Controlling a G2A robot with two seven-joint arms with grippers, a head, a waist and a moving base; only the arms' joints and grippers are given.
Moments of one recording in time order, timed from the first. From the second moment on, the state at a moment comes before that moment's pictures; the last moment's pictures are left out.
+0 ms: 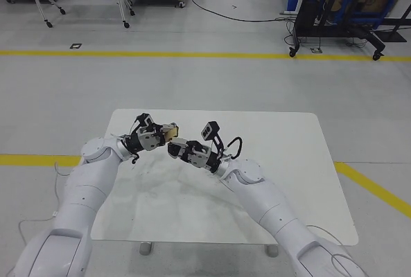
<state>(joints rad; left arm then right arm) 0.73 -1.28 -1.19 -0.66 -0.72 -0.06 -1.38 -0.96 -1.56 0.98 -0.91 0.72 -0.35 0.93</state>
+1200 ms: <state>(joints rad) 0.82 -1.28 -1.27 -0.76 -0.81 -0.37 -1.31 -0.95 -1.58 1.03 -0.86 0.94 -0.26 1.09</state>
